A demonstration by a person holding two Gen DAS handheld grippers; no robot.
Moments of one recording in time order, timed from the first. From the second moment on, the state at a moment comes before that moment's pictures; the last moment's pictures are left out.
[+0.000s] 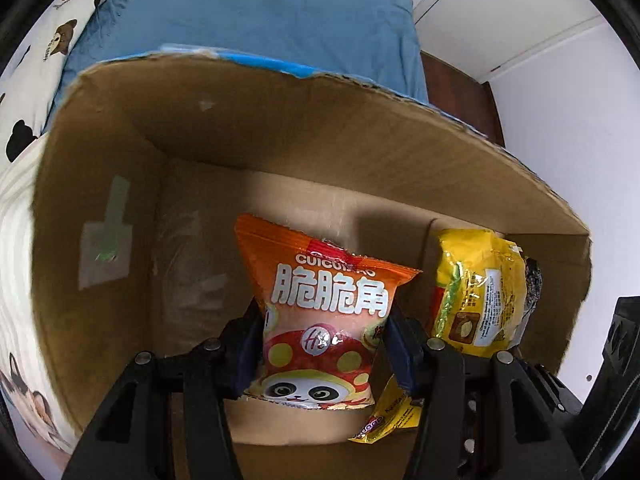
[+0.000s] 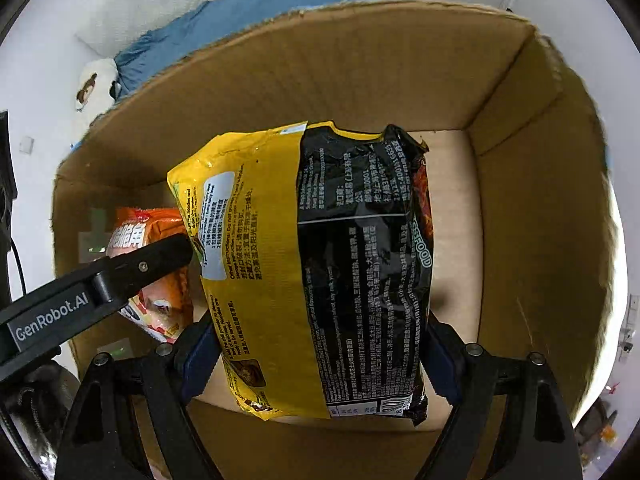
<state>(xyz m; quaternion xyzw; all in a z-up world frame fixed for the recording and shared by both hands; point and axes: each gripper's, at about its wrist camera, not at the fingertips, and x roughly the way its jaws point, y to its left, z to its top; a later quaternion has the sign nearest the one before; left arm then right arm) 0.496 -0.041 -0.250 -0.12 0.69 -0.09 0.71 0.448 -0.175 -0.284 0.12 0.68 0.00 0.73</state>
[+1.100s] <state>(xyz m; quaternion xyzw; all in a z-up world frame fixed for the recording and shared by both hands) 0.339 0.002 -0.141 -0.01 0.56 -0.09 0.83 0.346 -0.160 -0.182 0.05 0.57 -0.01 0.82</state>
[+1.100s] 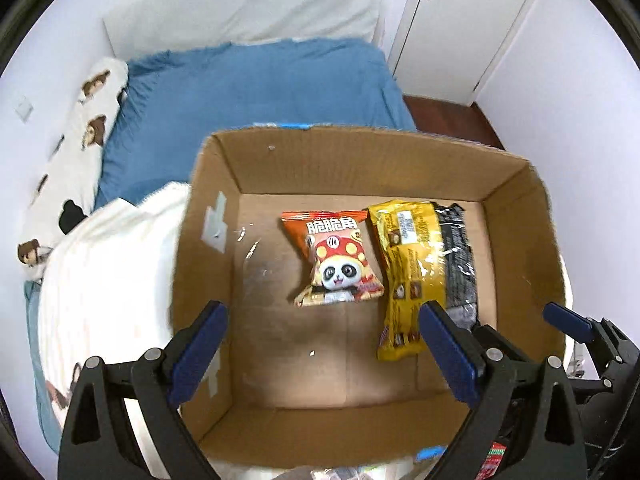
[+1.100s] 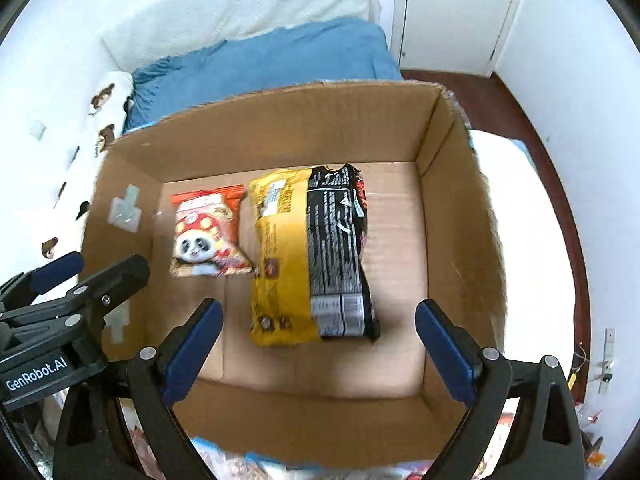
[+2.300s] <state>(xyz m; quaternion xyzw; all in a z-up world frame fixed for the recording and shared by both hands) 0.215 0.000 -0.267 -0.12 0.69 -0.05 0.71 0.126 -0.236 -0.232 0.23 0.61 -0.06 0.75</state>
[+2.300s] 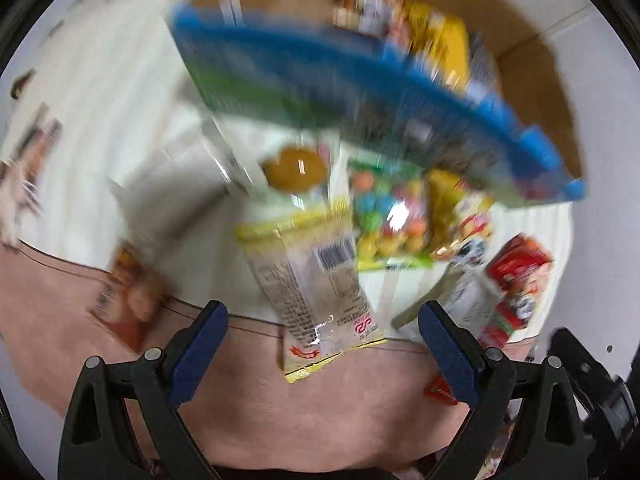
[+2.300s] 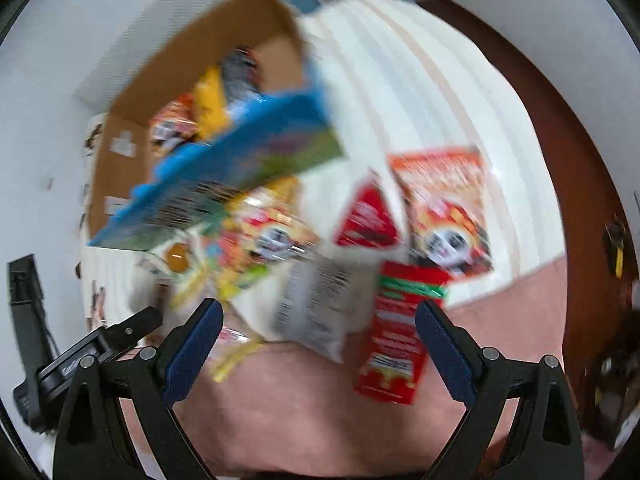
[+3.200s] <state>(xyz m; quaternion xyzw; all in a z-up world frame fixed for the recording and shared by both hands) 0.158 0.008 -0.340 -0.05 0.73 -0.06 0.68 0.110 -0.153 -0.344 0.11 0.73 0.04 0.67</state>
